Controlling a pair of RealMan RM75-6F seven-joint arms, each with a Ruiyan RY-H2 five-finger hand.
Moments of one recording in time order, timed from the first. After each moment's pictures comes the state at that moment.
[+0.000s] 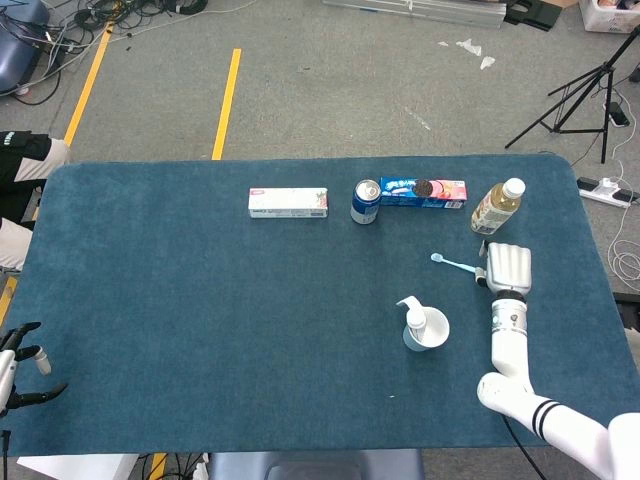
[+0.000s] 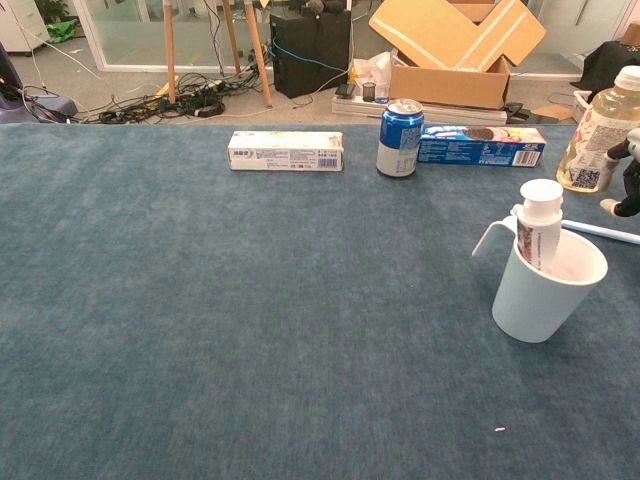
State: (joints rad) left arm -0.08 -0.96 -0.03 -1.75 1.28 1.28 -0.08; right arm 0.58 -1.63 0.31 -1.10 -0.77 1.08 -0.61
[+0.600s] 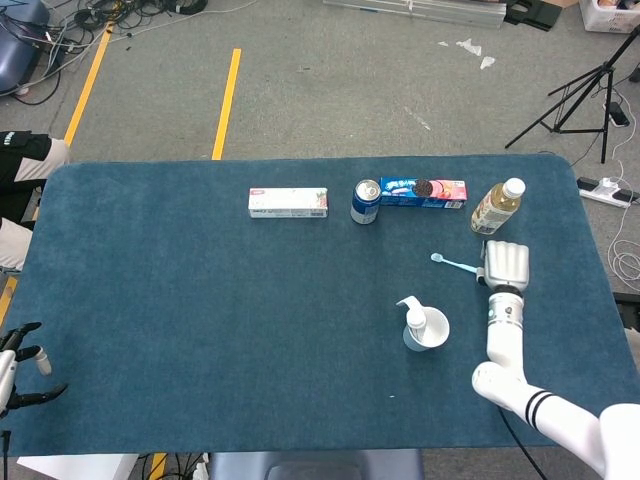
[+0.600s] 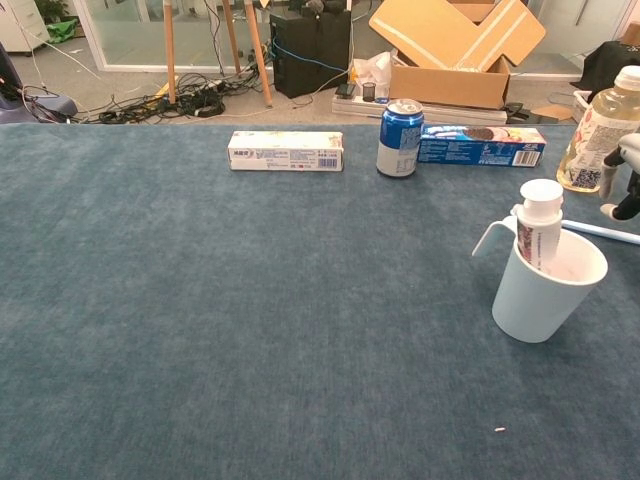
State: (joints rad) left arm -0.08 -0.96 -0.03 -1.75 1.28 1.28 -0.08; right arm 0.64 -1.65 0.32 -1.06 -0.66 1.04 -0.74
